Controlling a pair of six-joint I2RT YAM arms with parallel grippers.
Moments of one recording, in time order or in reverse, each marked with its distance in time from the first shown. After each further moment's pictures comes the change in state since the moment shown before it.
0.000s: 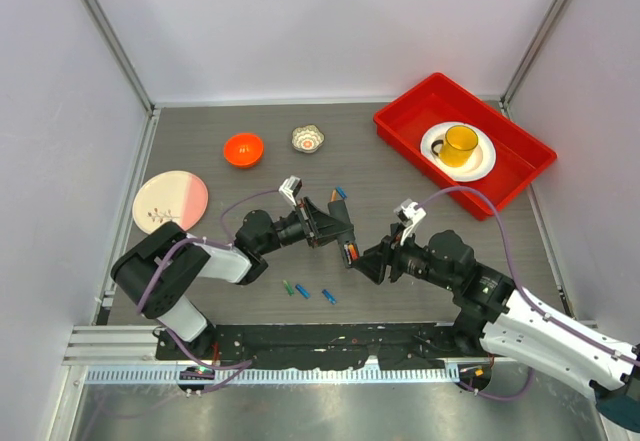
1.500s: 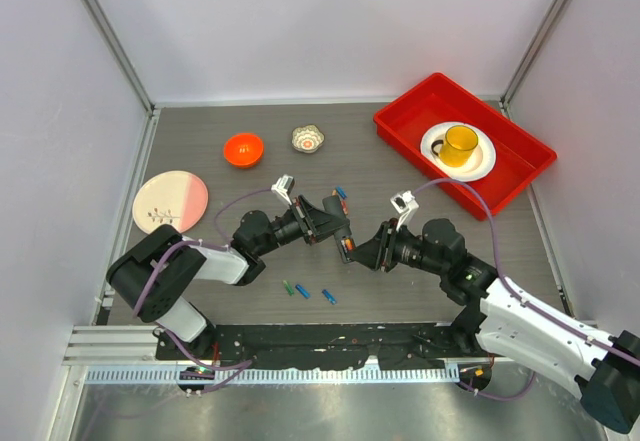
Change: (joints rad) left arm 0.008 -0.028 -0.017 -0.023 -0.076 0.056; right arm -0.150 0.152 -0.045 0.215 -0.212 0.191
